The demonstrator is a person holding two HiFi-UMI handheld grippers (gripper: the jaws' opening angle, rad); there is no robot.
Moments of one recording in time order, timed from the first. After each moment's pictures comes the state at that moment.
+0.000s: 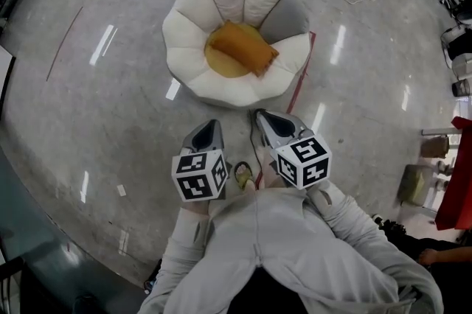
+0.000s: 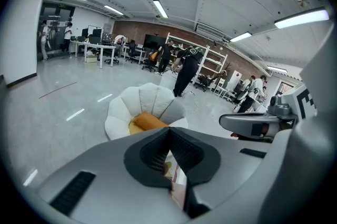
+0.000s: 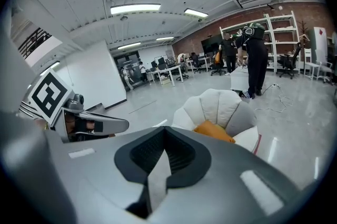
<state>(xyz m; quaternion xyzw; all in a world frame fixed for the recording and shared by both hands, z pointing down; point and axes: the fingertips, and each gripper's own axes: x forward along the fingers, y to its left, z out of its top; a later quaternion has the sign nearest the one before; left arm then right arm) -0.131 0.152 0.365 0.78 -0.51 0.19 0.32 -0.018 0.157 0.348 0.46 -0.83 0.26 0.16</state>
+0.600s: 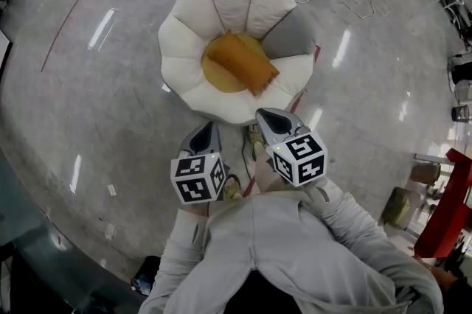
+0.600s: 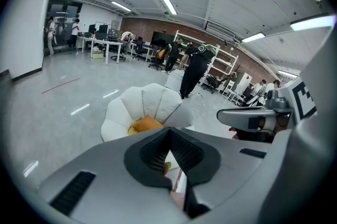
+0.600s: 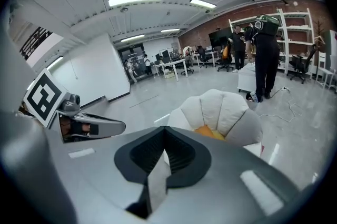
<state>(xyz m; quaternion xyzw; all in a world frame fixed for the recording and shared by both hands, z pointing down) -0.096 0.031 0.389 0.75 -0.54 0.19 0.34 0.015 0.015 0.368 0.42 -0.84 0.26 0.20</state>
